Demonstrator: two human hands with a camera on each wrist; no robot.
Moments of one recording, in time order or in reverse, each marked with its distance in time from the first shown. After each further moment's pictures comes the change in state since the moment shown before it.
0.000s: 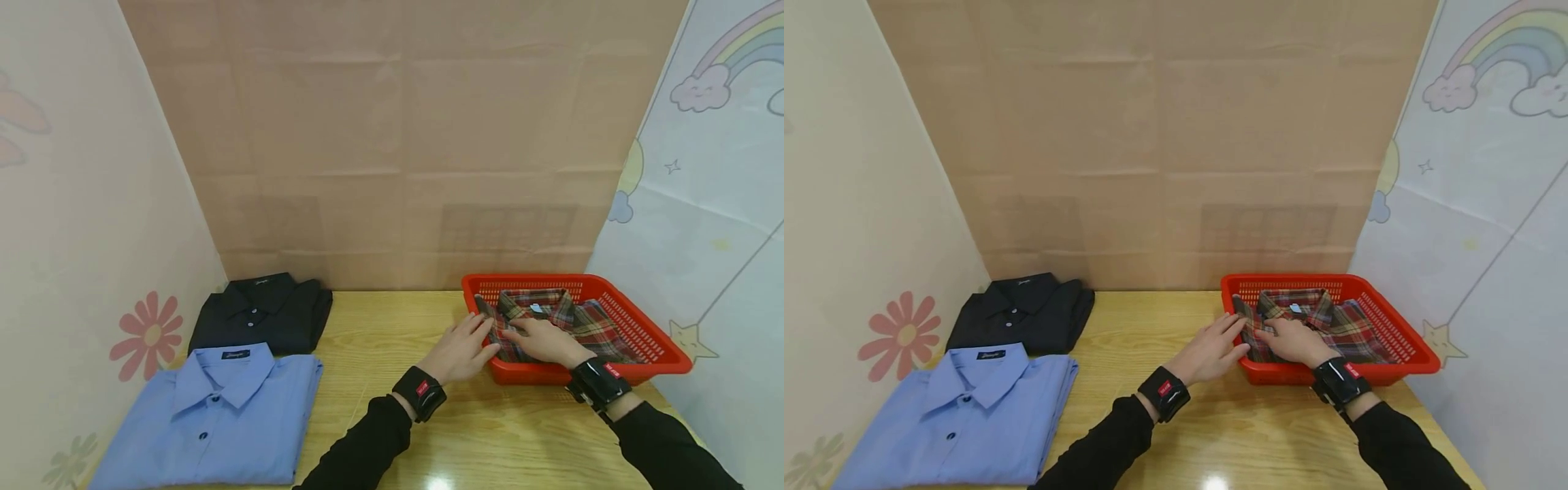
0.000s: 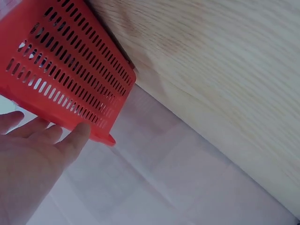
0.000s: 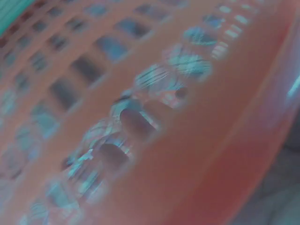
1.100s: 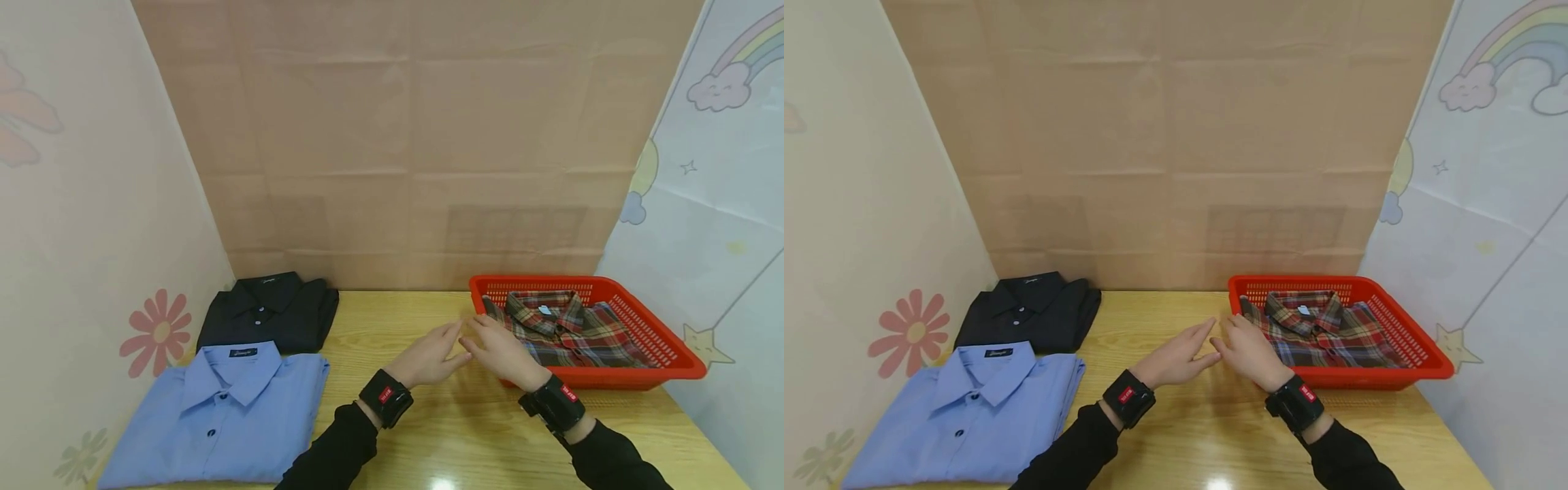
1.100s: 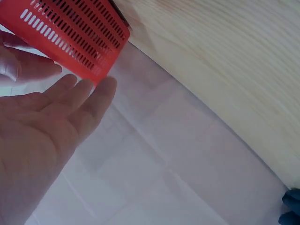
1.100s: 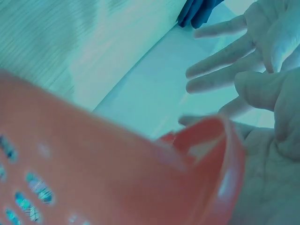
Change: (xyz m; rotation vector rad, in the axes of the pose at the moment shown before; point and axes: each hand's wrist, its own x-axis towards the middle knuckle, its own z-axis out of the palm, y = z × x) left_hand -0.050 -0.033 -0.037 -0.161 -0.083 -0.056; right_hand 0.011 -0.080 0.042 0.022 0.229 -0.206
